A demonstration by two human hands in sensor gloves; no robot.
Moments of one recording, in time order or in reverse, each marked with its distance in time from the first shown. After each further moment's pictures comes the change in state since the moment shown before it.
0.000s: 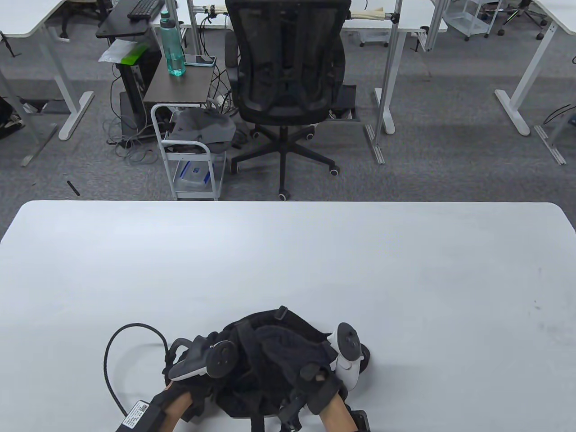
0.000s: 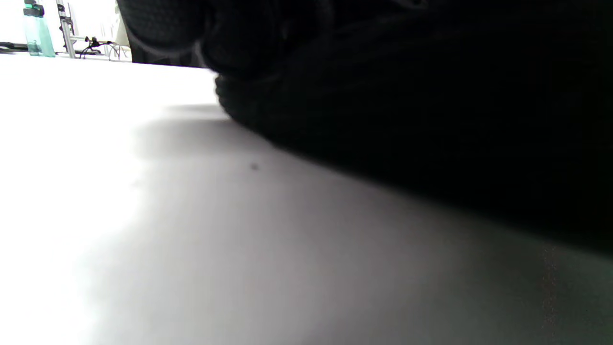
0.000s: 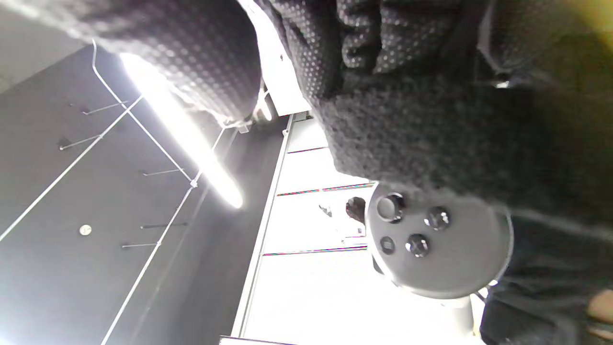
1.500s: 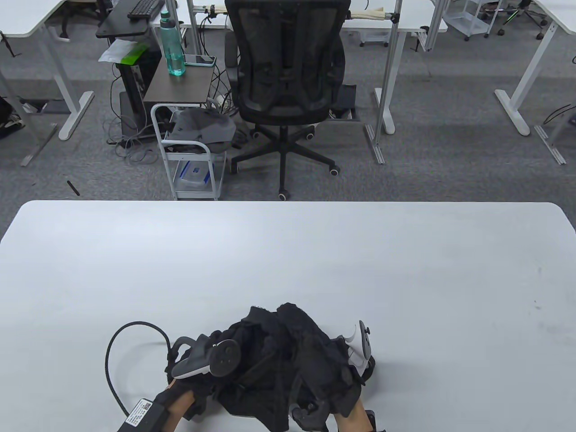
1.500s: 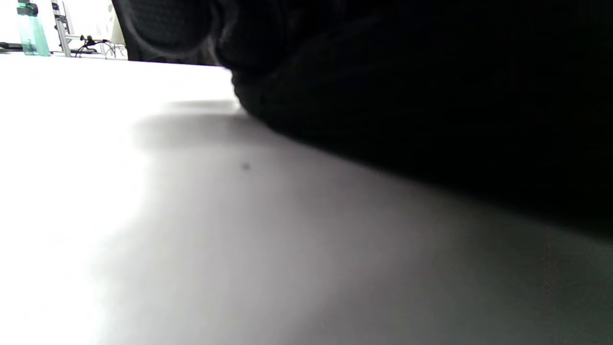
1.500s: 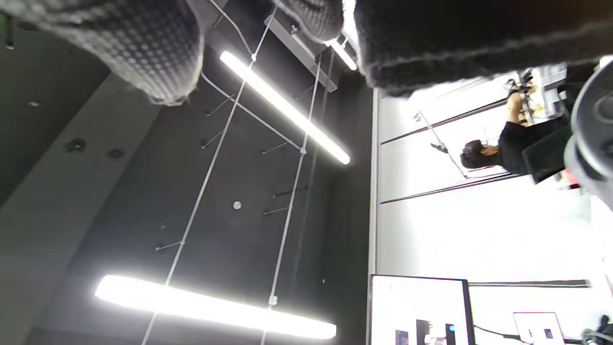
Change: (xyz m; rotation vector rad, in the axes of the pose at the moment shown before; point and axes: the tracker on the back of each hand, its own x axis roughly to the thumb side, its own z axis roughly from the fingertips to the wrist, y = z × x) left_hand -0.001 -0.004 -0.007 -0.014 -0.007 -0.009; right_hand 0.036 0.002 0.009 0.209 -0.288 -0.341
